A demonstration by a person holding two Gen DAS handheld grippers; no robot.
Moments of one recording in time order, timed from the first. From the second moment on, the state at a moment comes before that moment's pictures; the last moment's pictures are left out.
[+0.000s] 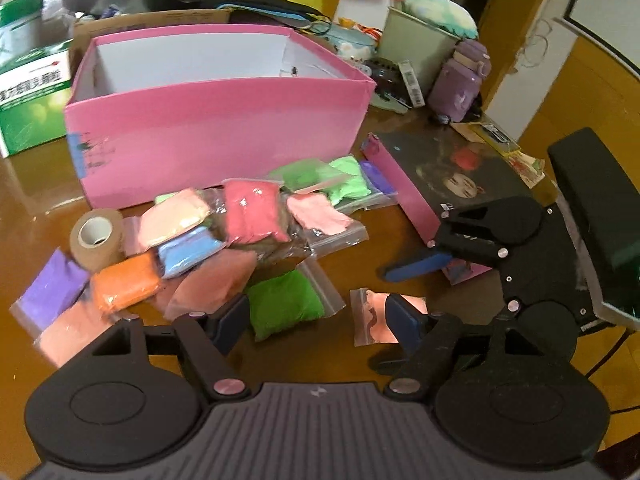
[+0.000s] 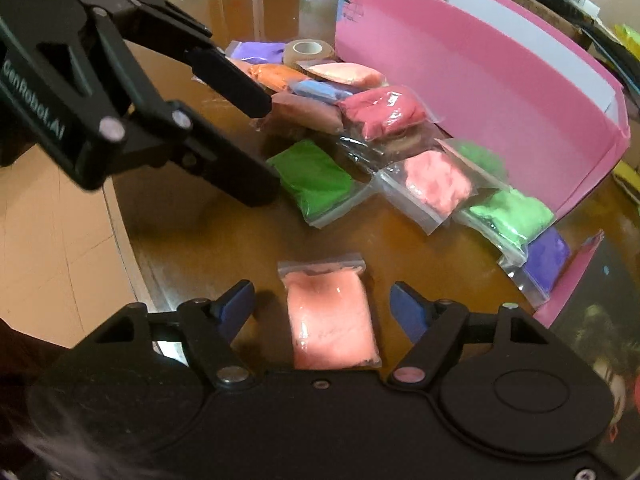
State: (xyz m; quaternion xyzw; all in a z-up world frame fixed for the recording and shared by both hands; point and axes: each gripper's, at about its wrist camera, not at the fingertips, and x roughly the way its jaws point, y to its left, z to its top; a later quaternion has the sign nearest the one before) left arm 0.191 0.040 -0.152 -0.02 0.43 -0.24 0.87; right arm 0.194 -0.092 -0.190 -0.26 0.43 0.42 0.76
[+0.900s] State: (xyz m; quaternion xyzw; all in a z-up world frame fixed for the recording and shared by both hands) left arm 0.200 0.020 -0.179 0.05 0.51 -0.26 0.82; right arm 0.188 -0.125 -0.188 -0.18 0.48 0.35 0.79
